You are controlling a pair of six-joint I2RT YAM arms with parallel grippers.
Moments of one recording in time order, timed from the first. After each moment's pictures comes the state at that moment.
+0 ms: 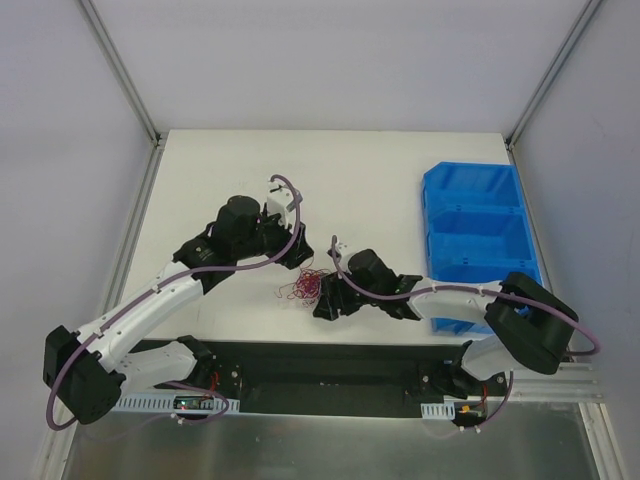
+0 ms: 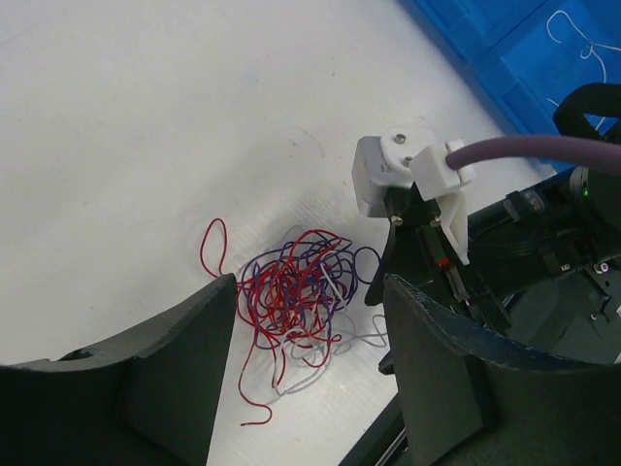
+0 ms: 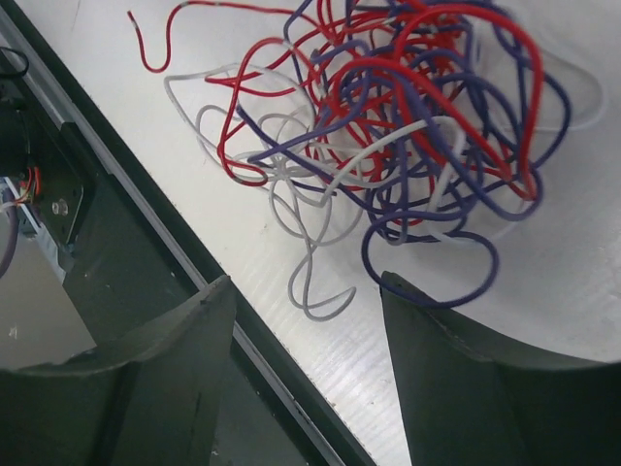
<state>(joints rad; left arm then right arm) -0.65 1.06 0.88 -0.32 0.26 -0.18 0.96 1.45 0.60 0.13 -0.26 0.57</state>
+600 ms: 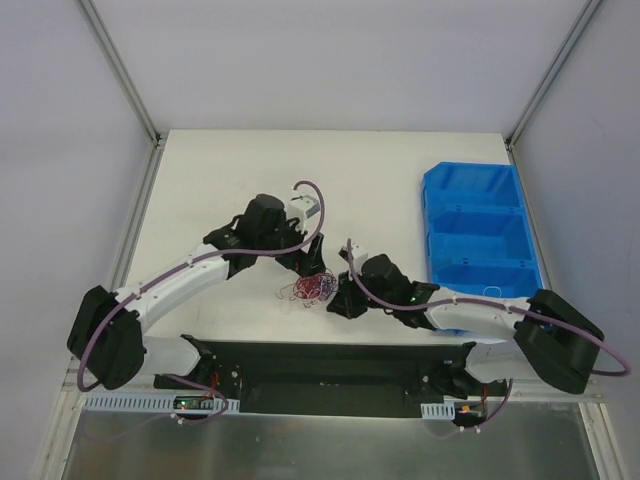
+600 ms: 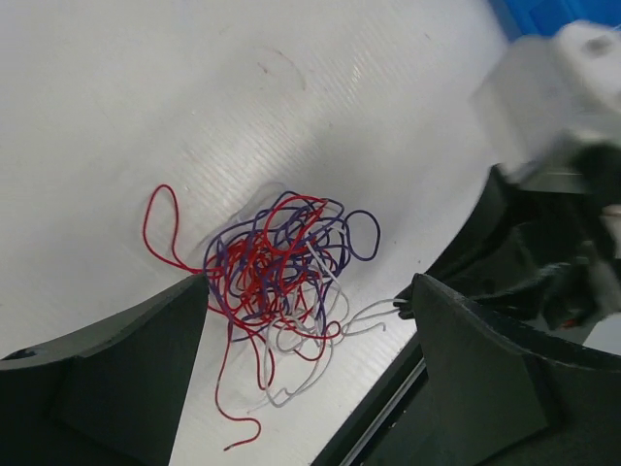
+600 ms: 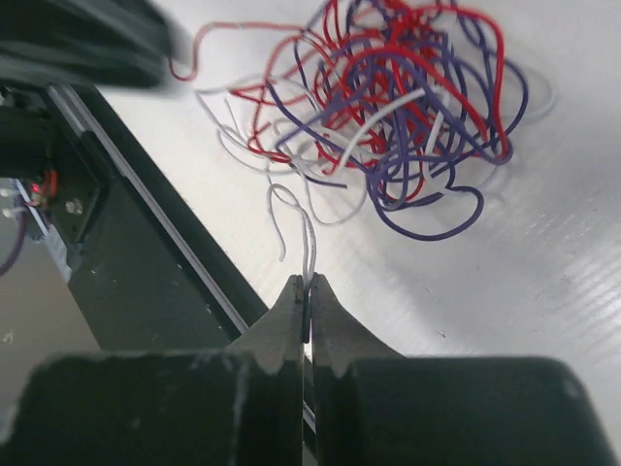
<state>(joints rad) -0.65 1.24 0.88 -0.32 0.34 -0.19 0.98 1.36 0.52 0.18 -0.23 0.56</state>
